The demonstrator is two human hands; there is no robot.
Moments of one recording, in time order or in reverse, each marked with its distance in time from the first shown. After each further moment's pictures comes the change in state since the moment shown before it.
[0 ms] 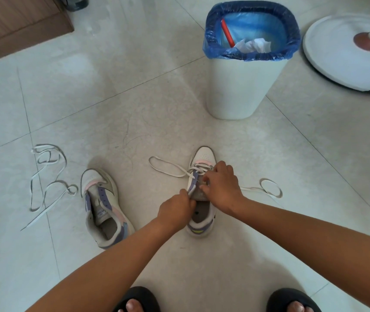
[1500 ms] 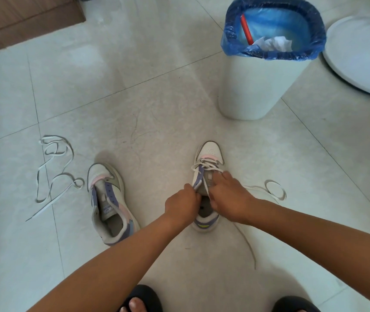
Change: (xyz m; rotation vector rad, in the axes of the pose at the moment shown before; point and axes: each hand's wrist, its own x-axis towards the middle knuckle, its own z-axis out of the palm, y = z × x) left_hand 0.010 0.002 -0.004 0.012 0.044 -0.085; right_hand -0.007 -0.006 -0.011 -0.398 -0.235 -0.404
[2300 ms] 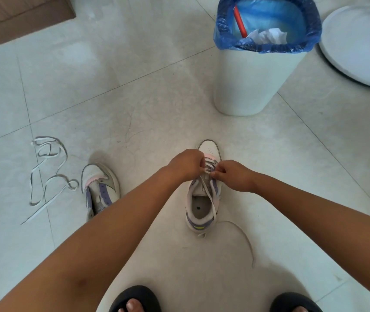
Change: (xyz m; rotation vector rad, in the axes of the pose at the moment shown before) left_hand 0.052 0.034 -0.078 0.008 -0.120 0.306; right_hand 0.035 0.058 0.007 0.794 -0.058 0.249
